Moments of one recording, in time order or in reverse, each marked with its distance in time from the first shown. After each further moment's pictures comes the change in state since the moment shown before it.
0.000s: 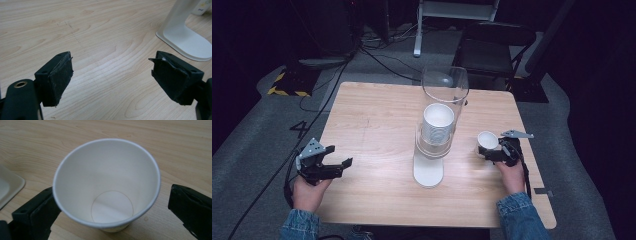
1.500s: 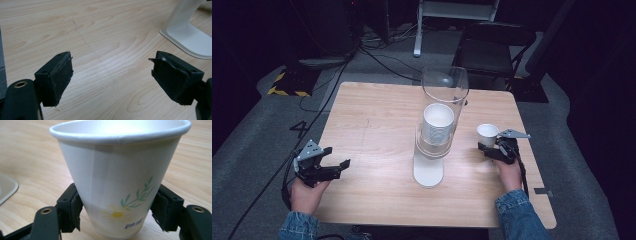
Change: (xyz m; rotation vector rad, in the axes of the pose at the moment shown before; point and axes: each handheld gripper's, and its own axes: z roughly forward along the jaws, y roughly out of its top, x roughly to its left) left arm 0.000 -0.005 -0.004 0.011 0.023 -0.005; right arm 0.003 -0.001 0.013 -0.031 -0.015 -0.055
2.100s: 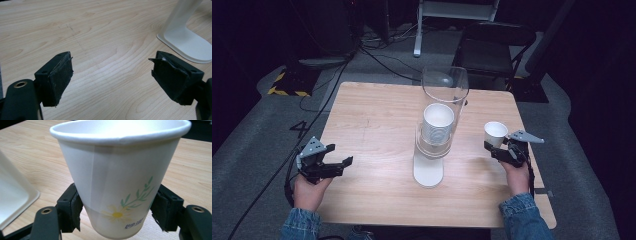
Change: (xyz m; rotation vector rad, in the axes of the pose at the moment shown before) left arm -0.001 0.008 0.004 -0.016 -0.011 0.006; right arm 0.005 0.007 -0.040 -0.105 -0.017 0.001
